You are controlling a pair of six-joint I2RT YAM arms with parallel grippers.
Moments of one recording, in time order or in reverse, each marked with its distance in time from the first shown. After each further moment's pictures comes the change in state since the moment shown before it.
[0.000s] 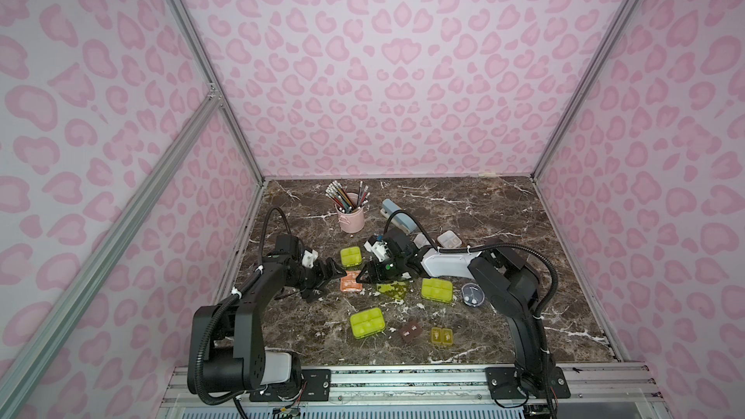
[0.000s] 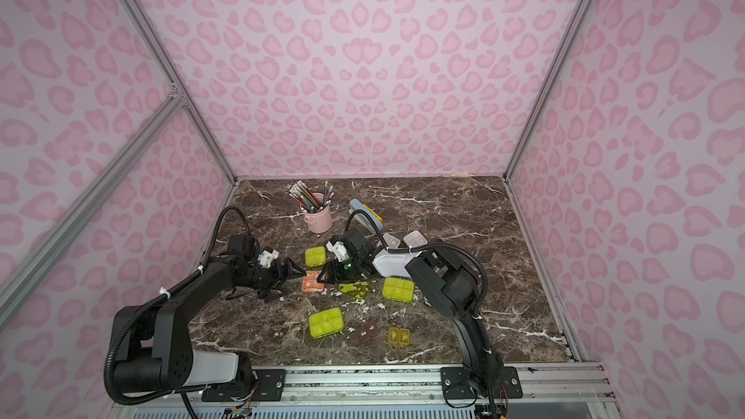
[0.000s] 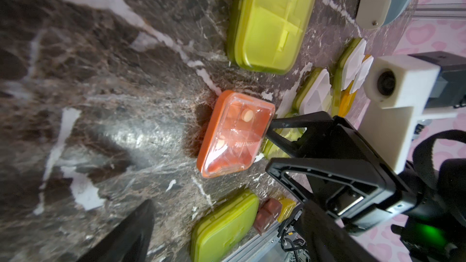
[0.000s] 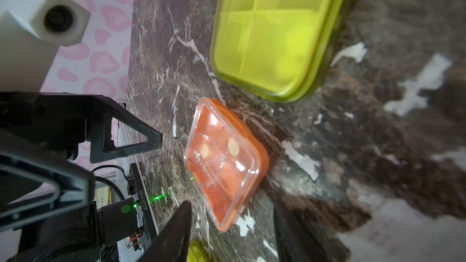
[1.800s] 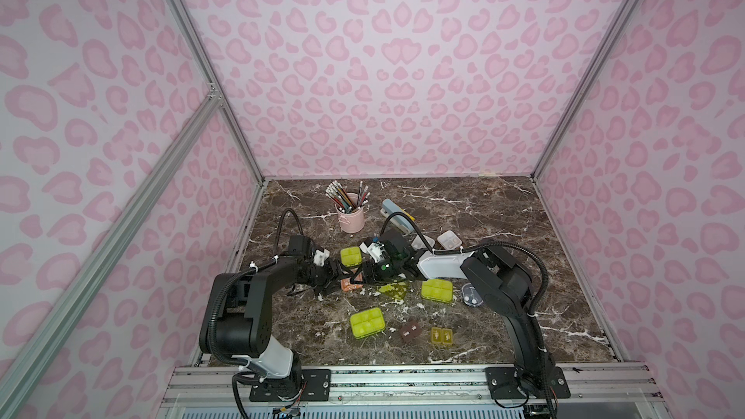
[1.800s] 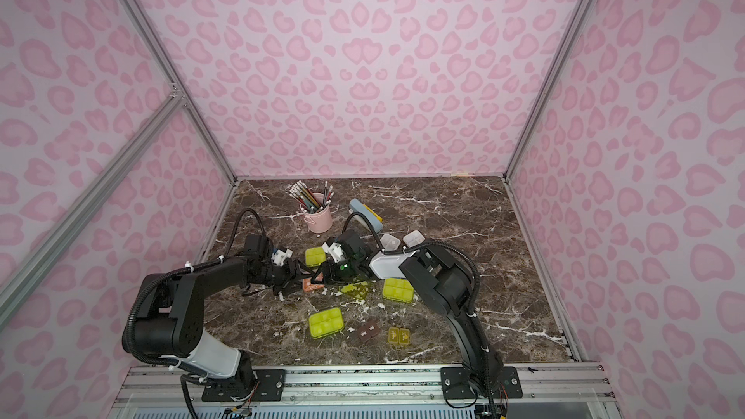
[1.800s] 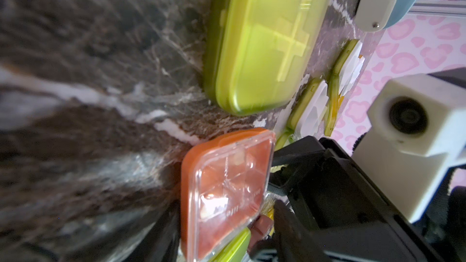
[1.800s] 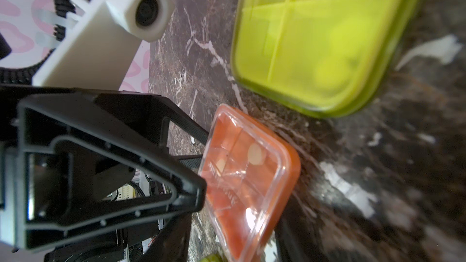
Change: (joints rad) left arm -0.072 0.180 -0.031 0.275 0.094 -0.103; right arm 0.017 0.050 0.016 0.103 -0.063 0.098
